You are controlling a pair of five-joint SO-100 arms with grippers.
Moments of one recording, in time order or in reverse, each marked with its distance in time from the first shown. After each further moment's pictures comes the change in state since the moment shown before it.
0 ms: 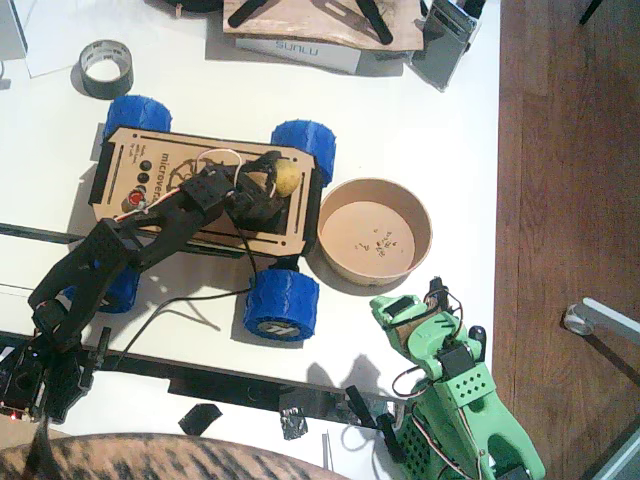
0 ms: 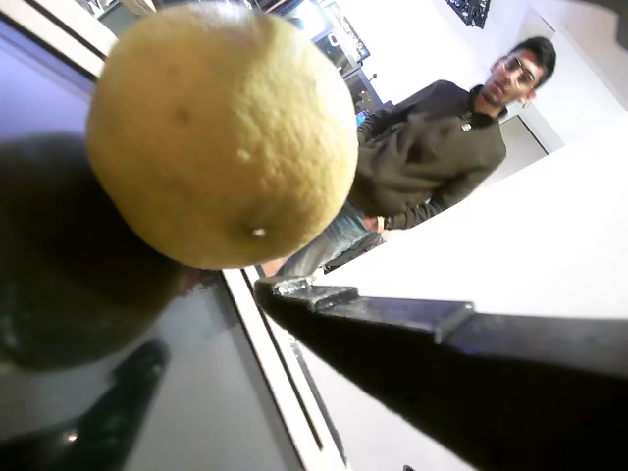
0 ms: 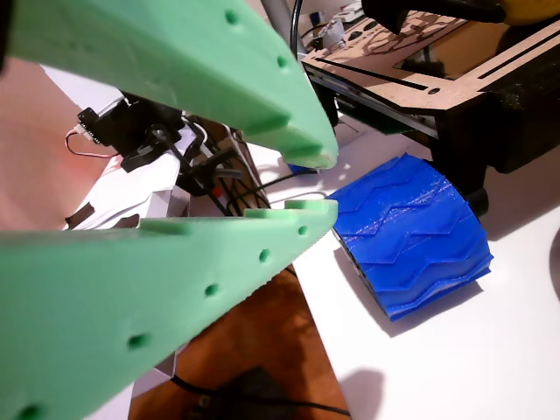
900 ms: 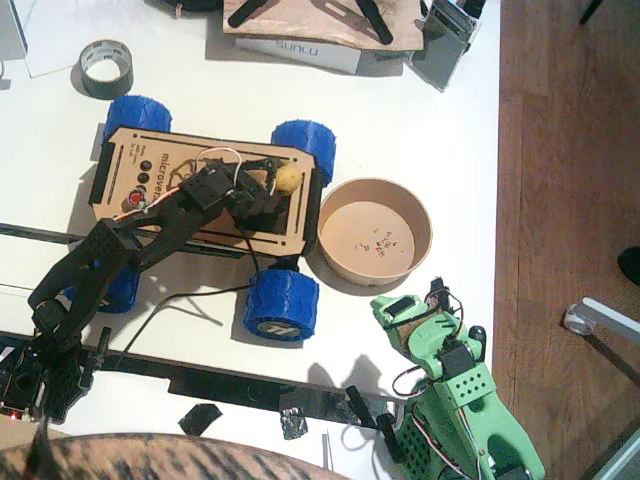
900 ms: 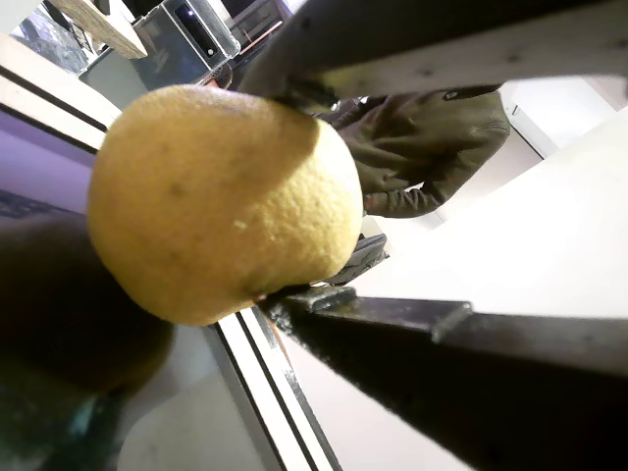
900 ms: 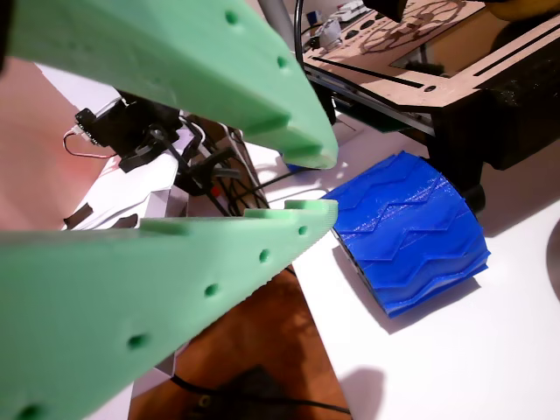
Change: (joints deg) arm 0 -0.1 0.0 -0.4 -0.4 0.0; arm 1 0.4 0.0 0.0 0.4 0.0
